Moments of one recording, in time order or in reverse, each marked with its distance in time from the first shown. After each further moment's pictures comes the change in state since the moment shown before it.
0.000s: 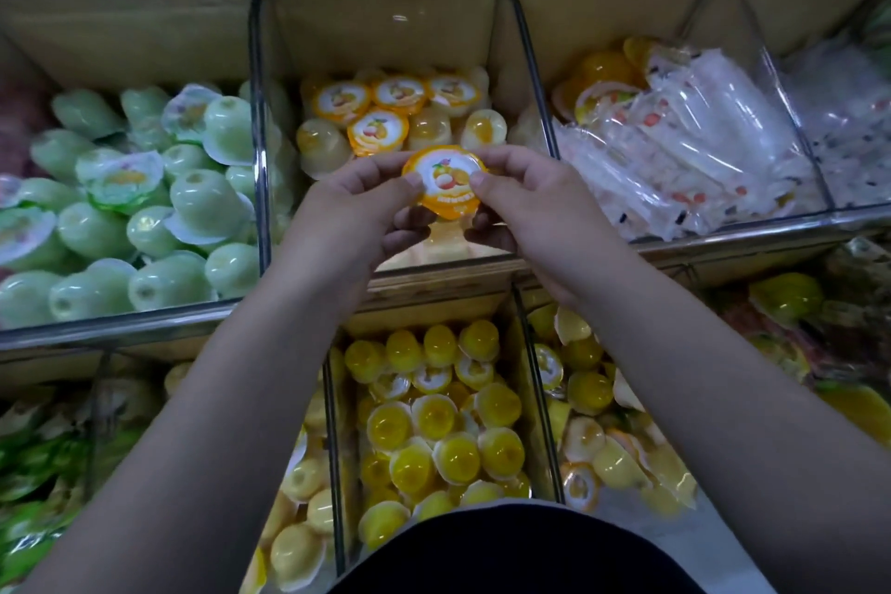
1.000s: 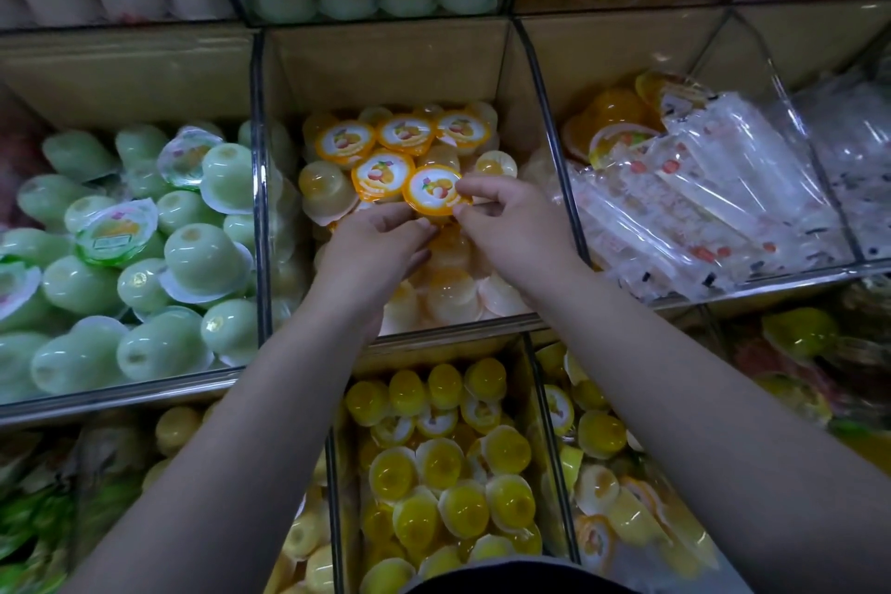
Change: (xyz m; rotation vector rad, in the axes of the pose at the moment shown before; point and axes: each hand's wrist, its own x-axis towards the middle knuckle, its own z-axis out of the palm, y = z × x) left_hand 0.049 -0.013 0.004 0.084 0.034 -0.010; right_hand 0.070 0.020 0.007 -0.435 0.141 -0.161
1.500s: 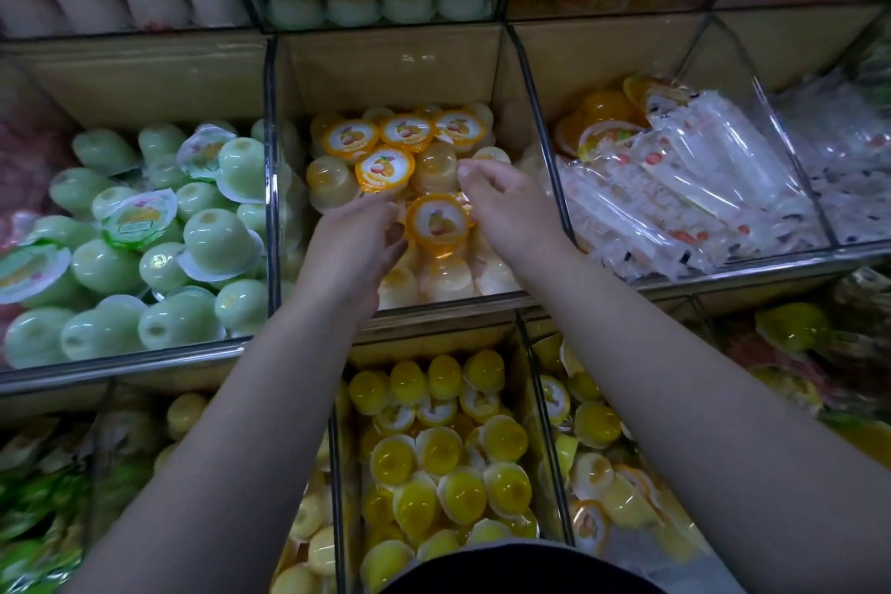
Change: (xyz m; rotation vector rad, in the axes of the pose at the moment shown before) left_hand 0.001 -0.001 -0.007 -0.159 0.205 -0.092; right_hand -0.007 -0.009 -0.004 0.116 -0.033 0.047
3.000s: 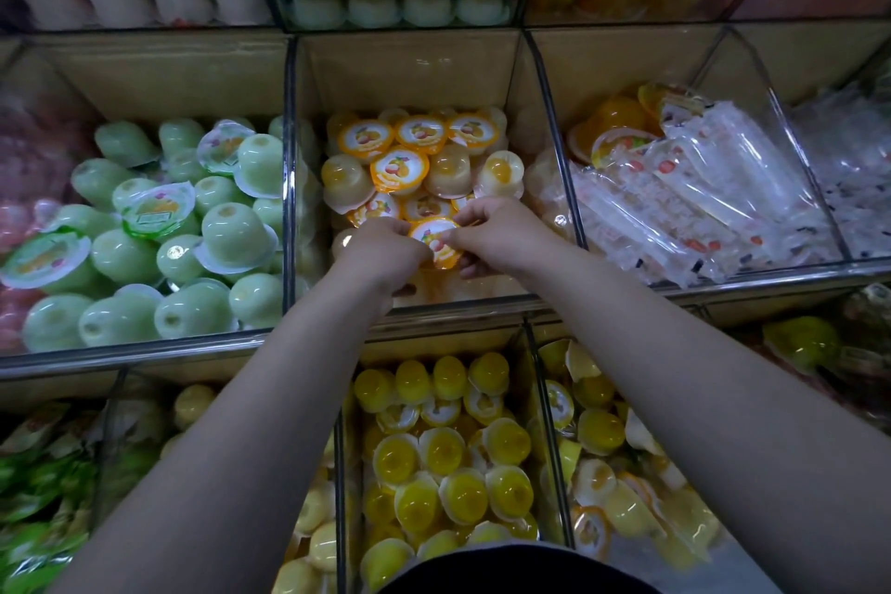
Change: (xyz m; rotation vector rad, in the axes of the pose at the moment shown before) left_hand 0.006 -0.007 0.001 0.621 -0.065 -0.067; right_hand 0.006 0.005 0.008 -0.107 -0.293 0.246
